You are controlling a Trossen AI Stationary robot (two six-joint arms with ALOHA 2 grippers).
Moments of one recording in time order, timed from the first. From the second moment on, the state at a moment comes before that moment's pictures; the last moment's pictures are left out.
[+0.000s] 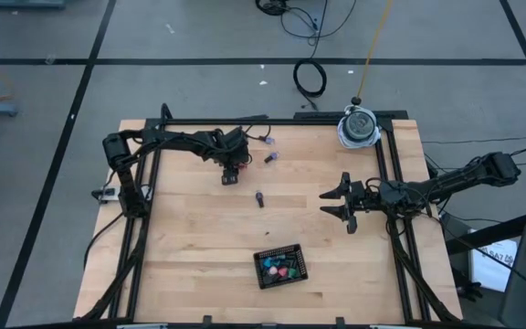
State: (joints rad) left arm 0.48 1.86 1.03 -0.43 -0.01 0.42; right arm 0.20 0.76 0.15 0.57 0.18 0.22
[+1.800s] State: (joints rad) left arm -0.29 1.31 0.94 0.10 0.07 0.02; right arm 0.20 0.76 0.15 0.57 0.18 0.22
